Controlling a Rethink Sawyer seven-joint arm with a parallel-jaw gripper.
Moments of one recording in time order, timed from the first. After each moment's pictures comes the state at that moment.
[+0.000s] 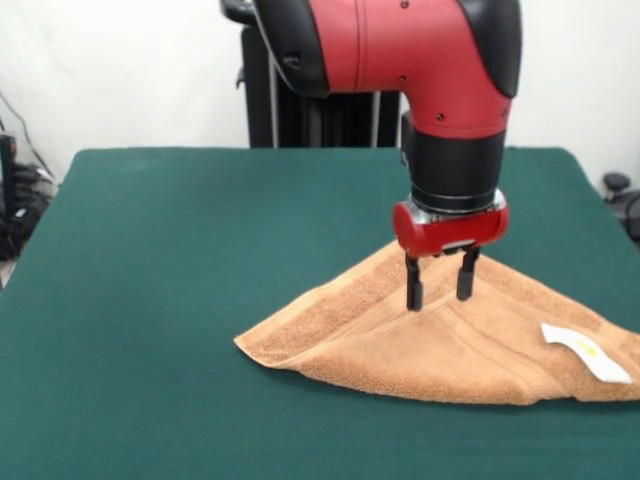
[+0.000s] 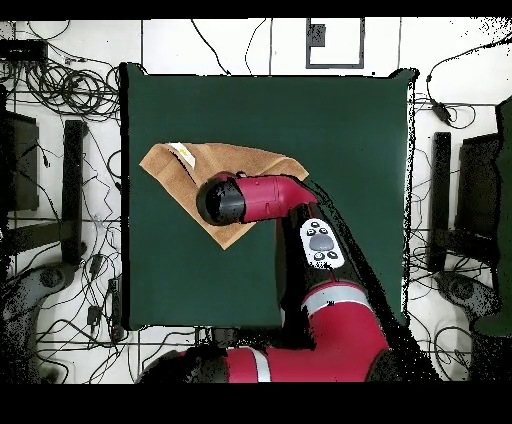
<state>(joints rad) -0.18 -0.47 0.18 1.54 -0.28 0.39 1.57</state>
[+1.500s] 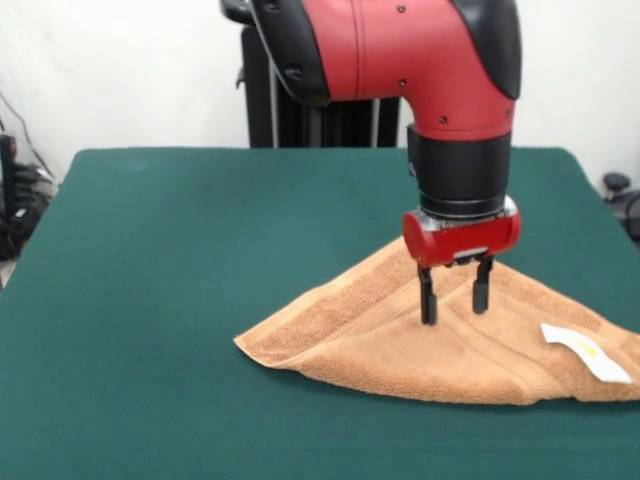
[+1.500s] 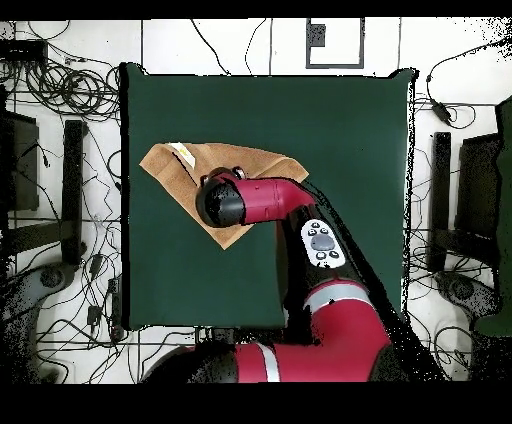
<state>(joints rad) -0.20 -0.46 0.21 1.56 -0.27 0.28 1.57</state>
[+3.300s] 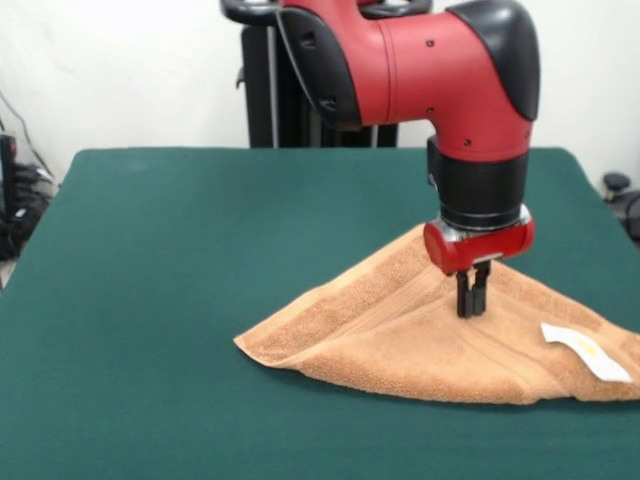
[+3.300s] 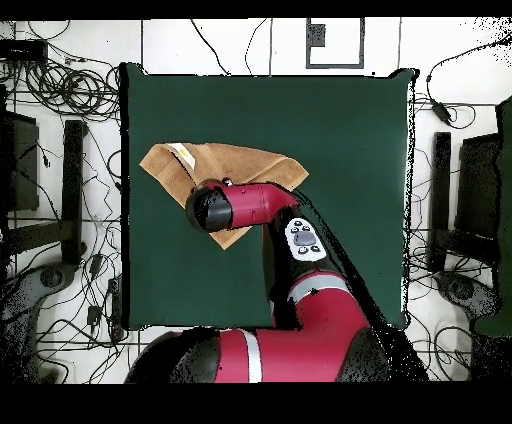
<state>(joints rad) -0.16 -0.41 0.20 1.56 -0.27 0.31 1.57</state>
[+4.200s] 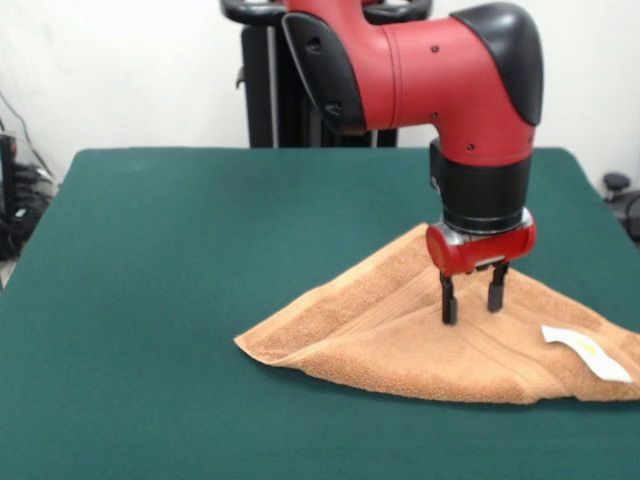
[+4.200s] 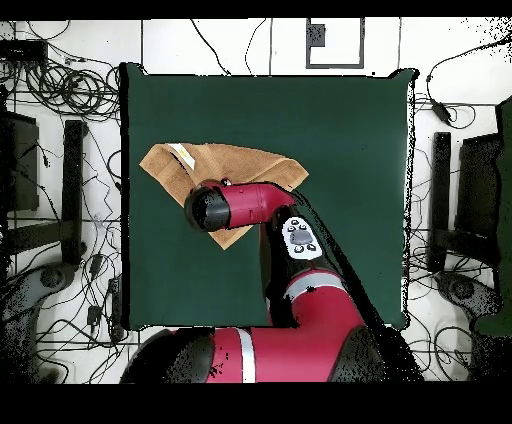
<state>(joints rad) -0.15 -0.40 0.20 1.55 -0.27 0.31 1.57</state>
